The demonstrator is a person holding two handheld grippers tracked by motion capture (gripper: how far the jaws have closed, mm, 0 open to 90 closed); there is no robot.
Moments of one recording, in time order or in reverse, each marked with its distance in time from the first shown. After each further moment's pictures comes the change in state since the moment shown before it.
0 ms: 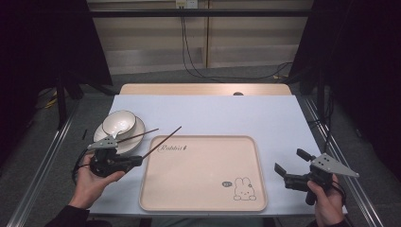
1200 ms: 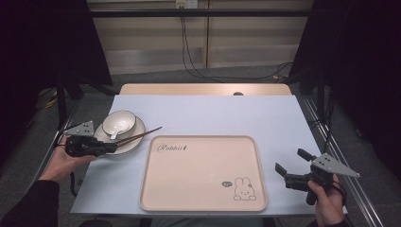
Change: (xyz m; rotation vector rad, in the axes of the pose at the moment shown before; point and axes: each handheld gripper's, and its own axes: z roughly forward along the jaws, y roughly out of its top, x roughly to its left) left arm 0.109 0.001 -0.033 0.085 -0.082 0.310; right arm -0.001 0.000 -0.001 0.002 -0.001 0.007
